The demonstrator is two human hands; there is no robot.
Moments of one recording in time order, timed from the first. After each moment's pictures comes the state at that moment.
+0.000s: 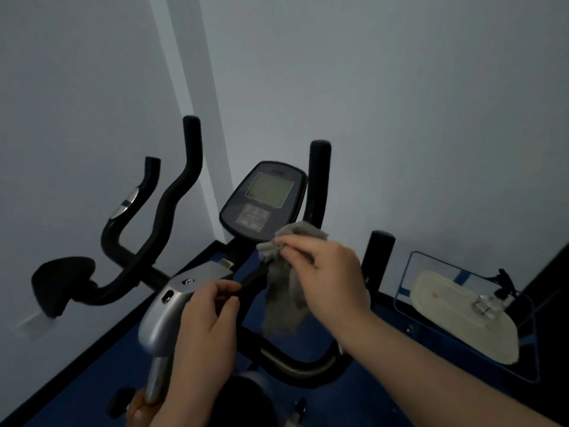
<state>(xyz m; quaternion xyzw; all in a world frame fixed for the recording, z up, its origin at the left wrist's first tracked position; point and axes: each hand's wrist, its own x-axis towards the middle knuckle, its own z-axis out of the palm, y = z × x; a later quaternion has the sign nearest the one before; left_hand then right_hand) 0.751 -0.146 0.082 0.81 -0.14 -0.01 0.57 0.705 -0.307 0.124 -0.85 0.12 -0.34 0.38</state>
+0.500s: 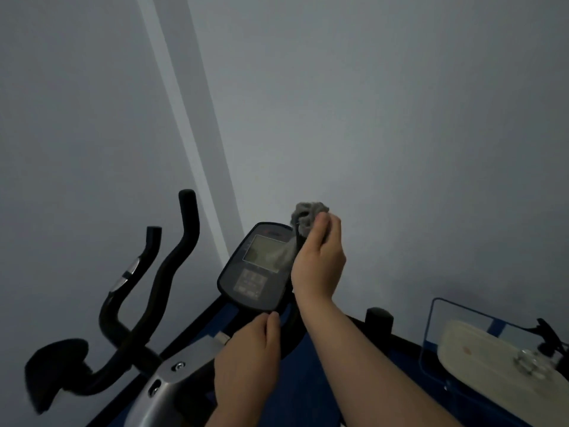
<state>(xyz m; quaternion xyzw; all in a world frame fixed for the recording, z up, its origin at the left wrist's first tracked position) 0.795 -0.237 0.096 0.94 -0.19 0.04 0.28 0.815 -0.353 0.165 -0.59 0.27 -0.52 0.56</state>
